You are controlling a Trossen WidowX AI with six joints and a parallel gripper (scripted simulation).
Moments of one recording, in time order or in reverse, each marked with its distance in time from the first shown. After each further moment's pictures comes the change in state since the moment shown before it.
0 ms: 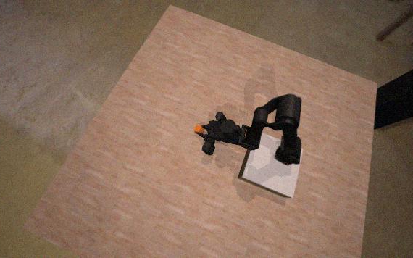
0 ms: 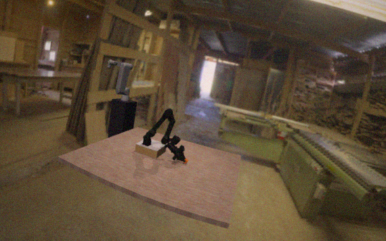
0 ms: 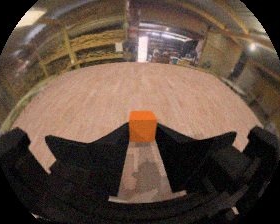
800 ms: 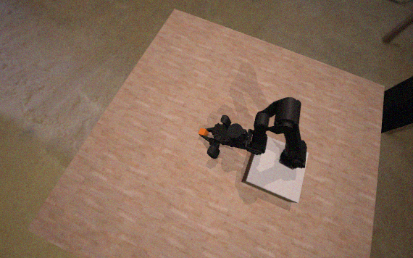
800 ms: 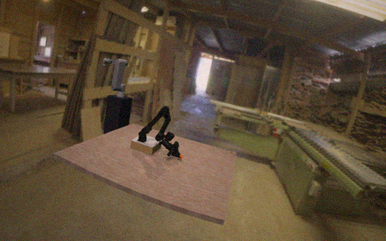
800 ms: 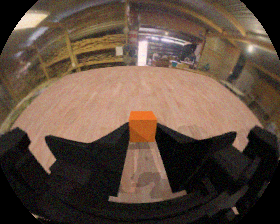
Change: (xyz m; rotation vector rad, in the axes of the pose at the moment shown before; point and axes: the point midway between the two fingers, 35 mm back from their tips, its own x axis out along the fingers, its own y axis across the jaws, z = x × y) arm -0.005 0.000 -0.001 0.000 -0.047 0.000
